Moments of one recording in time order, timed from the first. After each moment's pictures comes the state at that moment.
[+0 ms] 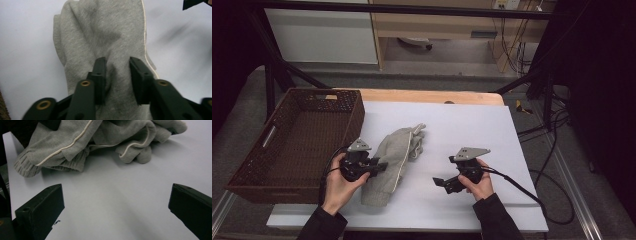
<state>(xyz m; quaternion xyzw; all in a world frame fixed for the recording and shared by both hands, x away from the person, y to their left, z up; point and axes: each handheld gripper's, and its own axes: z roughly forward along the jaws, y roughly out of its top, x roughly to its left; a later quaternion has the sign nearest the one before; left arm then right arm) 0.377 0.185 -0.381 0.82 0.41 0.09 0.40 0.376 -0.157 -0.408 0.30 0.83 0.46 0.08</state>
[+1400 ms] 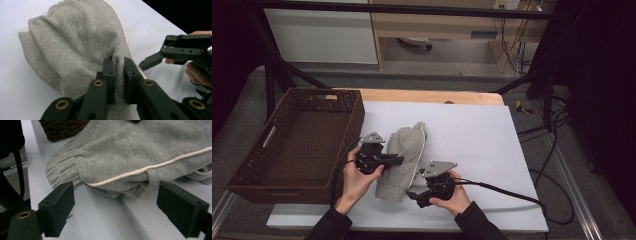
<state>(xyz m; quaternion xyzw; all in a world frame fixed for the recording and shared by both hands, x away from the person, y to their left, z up) 0.392 0.148 -0.370 0.81 0.37 0.03 0.46 0.345 -0.083 -0.417 0.24 0.86 0.45 0.09</state>
